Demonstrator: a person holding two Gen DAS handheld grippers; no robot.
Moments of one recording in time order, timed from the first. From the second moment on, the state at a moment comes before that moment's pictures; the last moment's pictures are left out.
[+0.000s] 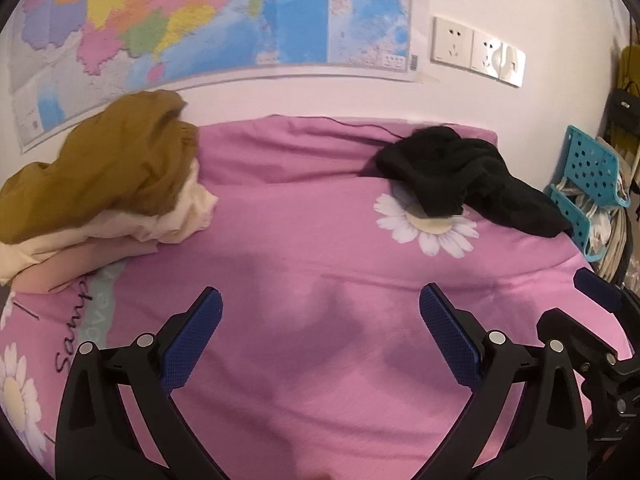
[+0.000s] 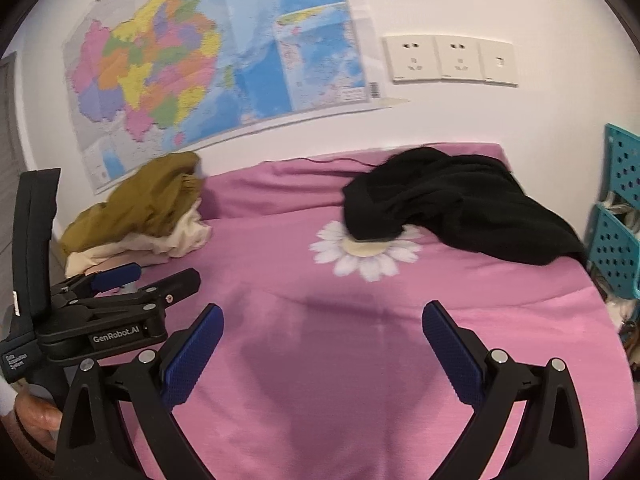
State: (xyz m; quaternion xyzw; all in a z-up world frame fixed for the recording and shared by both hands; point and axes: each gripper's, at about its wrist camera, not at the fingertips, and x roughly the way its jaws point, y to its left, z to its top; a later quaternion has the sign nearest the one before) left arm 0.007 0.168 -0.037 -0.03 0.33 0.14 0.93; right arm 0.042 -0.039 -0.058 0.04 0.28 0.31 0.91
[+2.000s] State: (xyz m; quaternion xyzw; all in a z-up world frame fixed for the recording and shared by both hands) left arm 0.085 0.076 -0.057 0.00 0.36 0.06 0.93; right arm 0.087 -0.130 -0.080 0.08 0.30 0.21 0.93
